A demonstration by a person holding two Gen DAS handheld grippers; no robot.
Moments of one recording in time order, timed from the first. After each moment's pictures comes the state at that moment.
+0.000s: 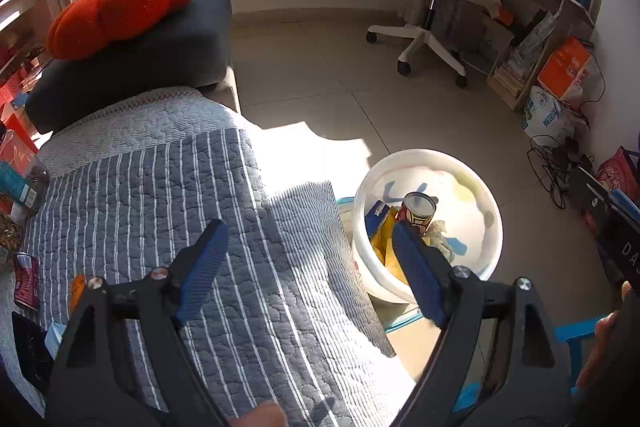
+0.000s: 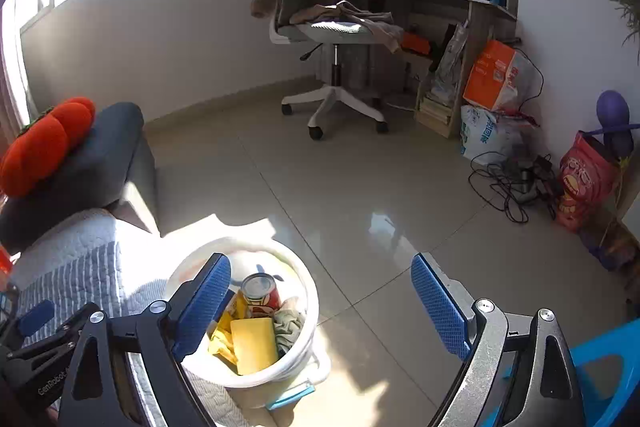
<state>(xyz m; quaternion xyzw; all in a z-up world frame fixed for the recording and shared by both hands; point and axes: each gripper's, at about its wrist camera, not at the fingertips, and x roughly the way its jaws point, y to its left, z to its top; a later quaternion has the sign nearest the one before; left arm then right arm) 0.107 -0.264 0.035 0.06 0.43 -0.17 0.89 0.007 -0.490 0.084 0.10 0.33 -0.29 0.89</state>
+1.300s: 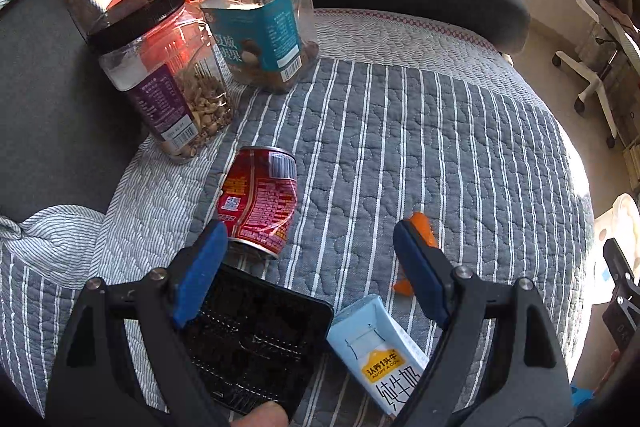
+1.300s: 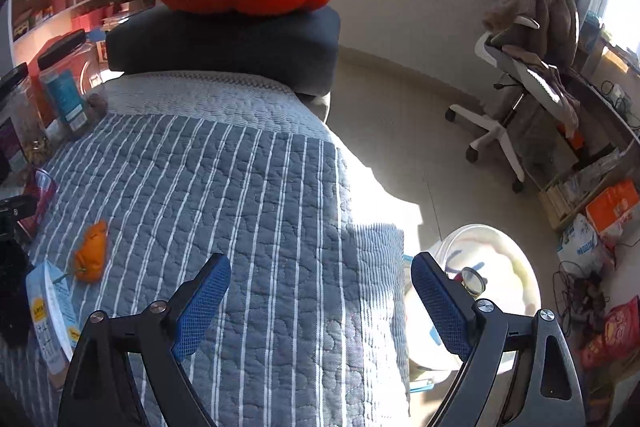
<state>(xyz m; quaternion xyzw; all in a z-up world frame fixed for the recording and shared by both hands) 0.145 0.058 -0.015 -0.02 0.51 0.10 0.85 0.115 -0.214 0.007 -0.11 0.42 -0.06 0.90</state>
